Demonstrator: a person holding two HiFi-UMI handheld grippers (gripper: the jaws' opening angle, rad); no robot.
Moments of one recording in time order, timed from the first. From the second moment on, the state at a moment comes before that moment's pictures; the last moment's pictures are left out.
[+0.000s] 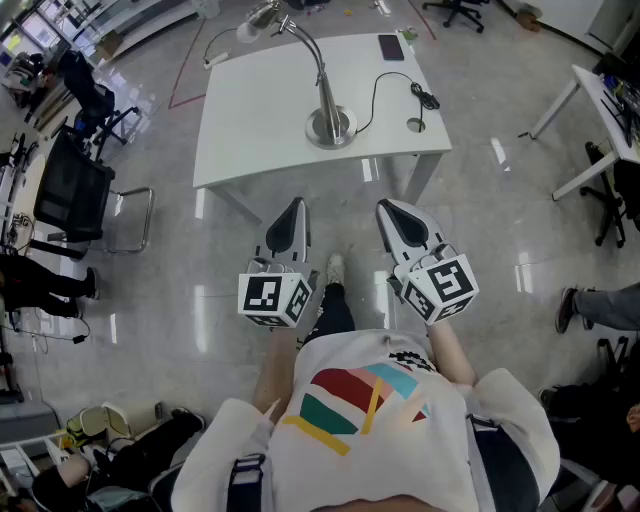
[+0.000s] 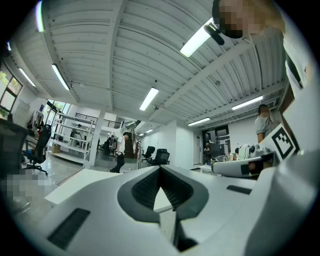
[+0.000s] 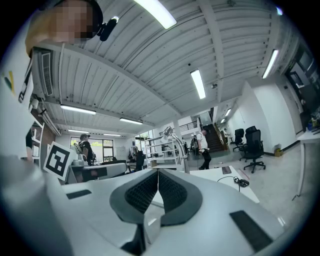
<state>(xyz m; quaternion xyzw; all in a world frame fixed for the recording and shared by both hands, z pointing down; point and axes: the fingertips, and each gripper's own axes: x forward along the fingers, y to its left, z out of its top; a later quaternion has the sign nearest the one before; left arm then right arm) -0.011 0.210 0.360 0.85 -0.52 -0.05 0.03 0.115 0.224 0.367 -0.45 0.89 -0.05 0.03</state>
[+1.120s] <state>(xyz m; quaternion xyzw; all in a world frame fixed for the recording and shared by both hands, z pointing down) -0.124 -0.158 0.327 0.85 -0.52 -0.02 0.02 0.009 -0.164 0.310 -0.49 0.87 -0.01 0.03</state>
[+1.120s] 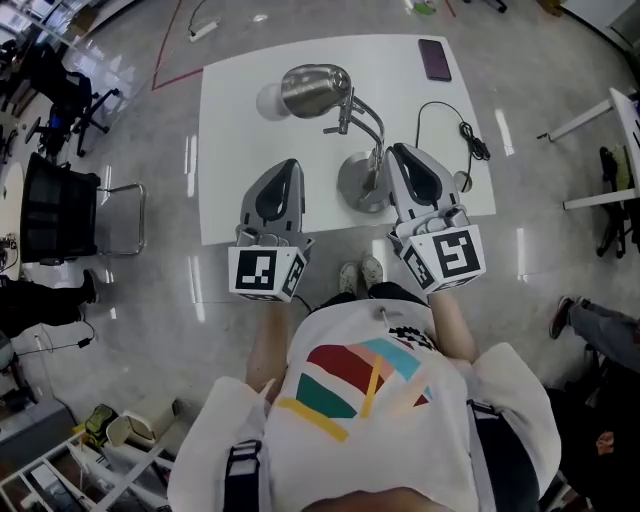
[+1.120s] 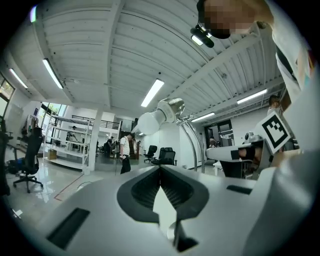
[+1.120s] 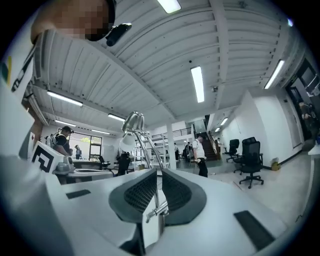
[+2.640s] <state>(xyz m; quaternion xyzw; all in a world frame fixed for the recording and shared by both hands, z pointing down) -0.124 -0.164 0.206 0.85 -0.50 -0.05 -0.17 -0.036 -0.193 0.265 -0.42 0.89 0.19 -0.04</state>
